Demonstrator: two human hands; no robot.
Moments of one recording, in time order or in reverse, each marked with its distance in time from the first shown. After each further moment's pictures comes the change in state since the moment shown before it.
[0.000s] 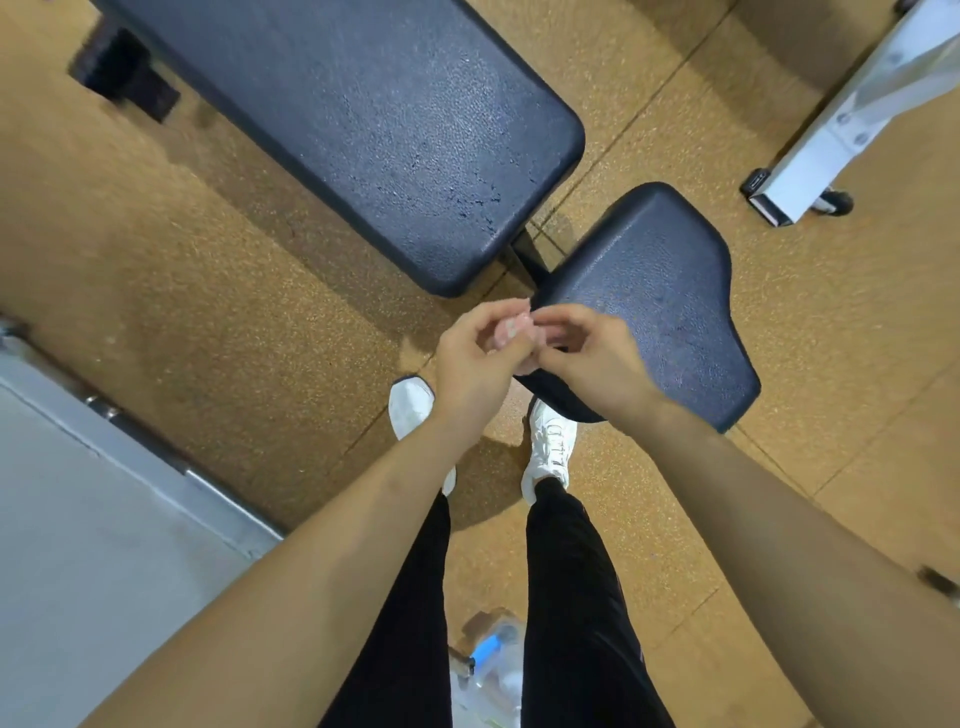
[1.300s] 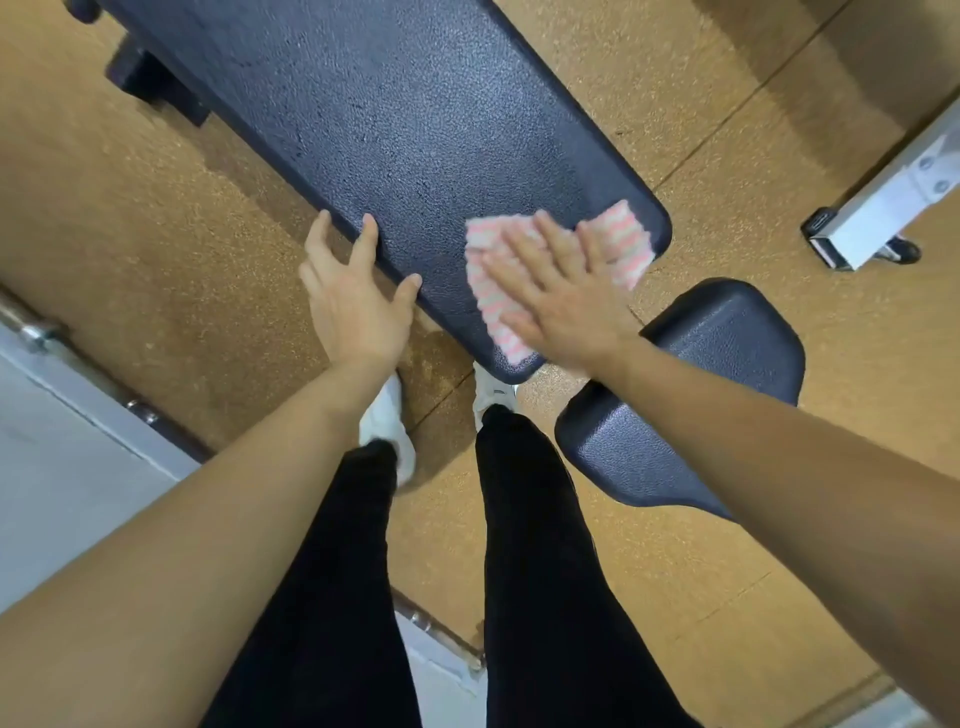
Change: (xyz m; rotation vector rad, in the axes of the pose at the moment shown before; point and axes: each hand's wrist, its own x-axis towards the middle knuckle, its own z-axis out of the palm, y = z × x) left_hand 0.152 0.075 -0.148 1.002 0.431 0.104; right_hand 0.179 -0.053 0.043 -1.417 -0.091 -0.725
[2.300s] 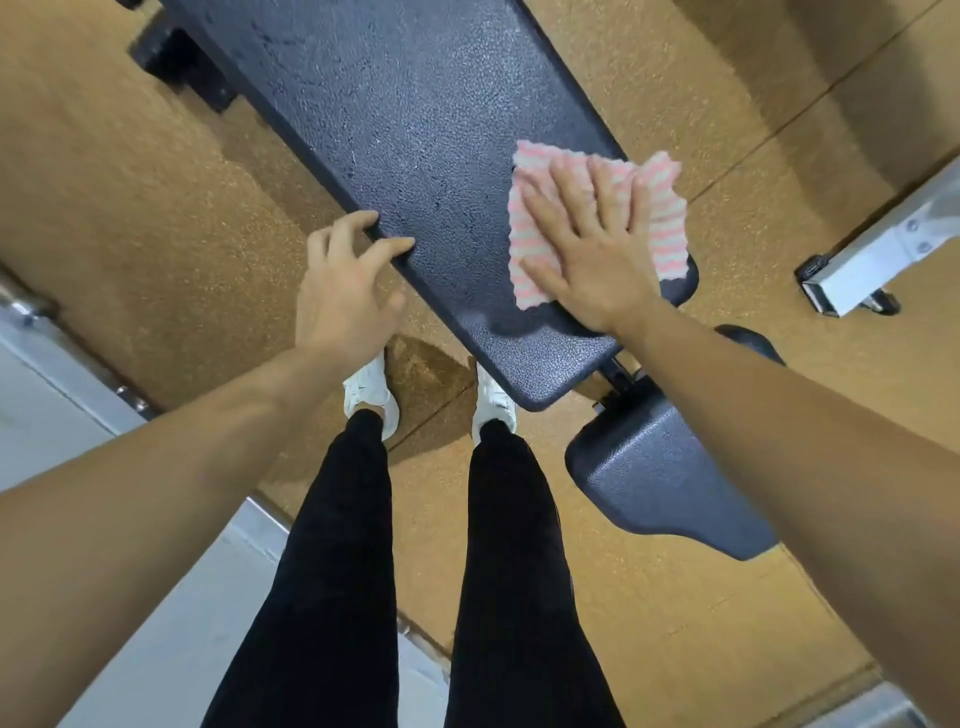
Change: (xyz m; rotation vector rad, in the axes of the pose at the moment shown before) left_hand 0.045 -0.036 -0.049 0.082 -0.183 0.253; right_hand 0.073 0.025 -0.041 0.080 0.019 0.165
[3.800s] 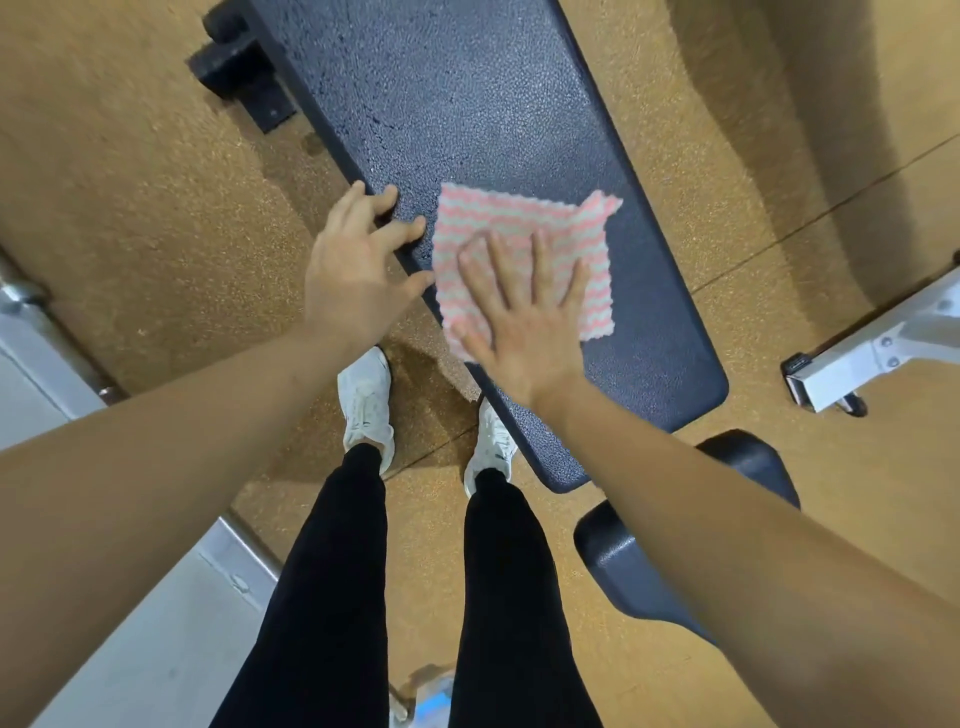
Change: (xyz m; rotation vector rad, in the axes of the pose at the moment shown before) left_hand 0.078 -0.050 -0.042 -0.113 0.140 -0.025; right_hand 0.069 -0.114 -0.006 -0.038 -0.057 -0.053
